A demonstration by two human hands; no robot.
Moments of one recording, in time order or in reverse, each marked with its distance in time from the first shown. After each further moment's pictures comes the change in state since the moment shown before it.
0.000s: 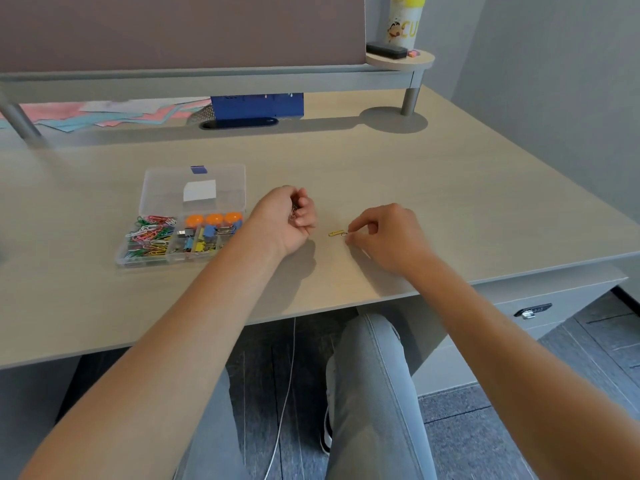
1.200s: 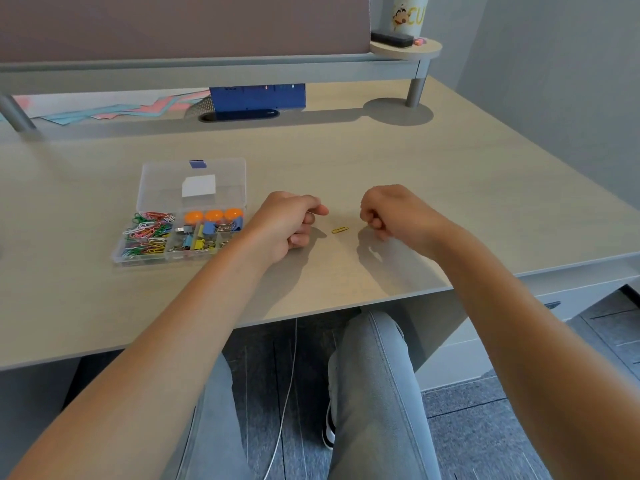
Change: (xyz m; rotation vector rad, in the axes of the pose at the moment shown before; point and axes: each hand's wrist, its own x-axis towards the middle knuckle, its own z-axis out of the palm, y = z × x) left_hand 0.002 -0.006 -0.017 0.806 0.057 0.231; right_hand 0.019 -0.019 -0.024 0.494 -0.287 0.231
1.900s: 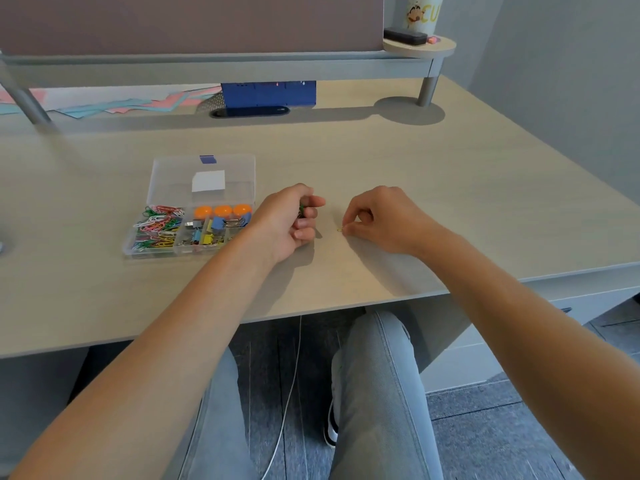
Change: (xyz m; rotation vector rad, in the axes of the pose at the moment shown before) left_hand -0.003 0.001 -0.009 -0.329 -0.030 -0.138; right_hand 0.018 0.010 0.014 -0.737 0.022 -0.443
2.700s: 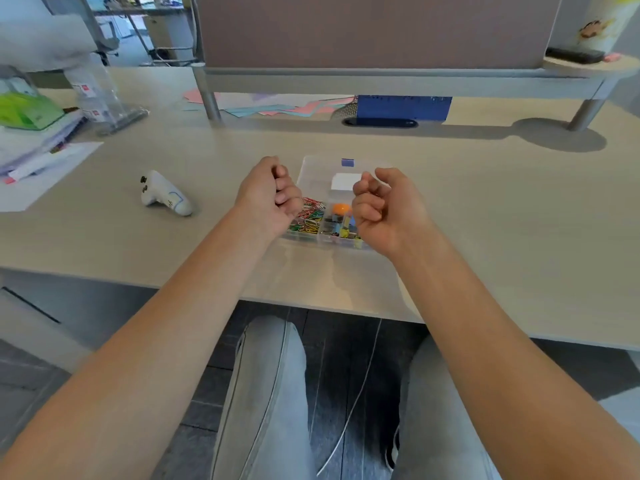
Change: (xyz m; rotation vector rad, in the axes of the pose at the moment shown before) left_hand -0.076 0.072 -0.174 -0.503 0.265 0.241; right_hand 0.063 -0.186 0.071 2.054 -0.187 0.584
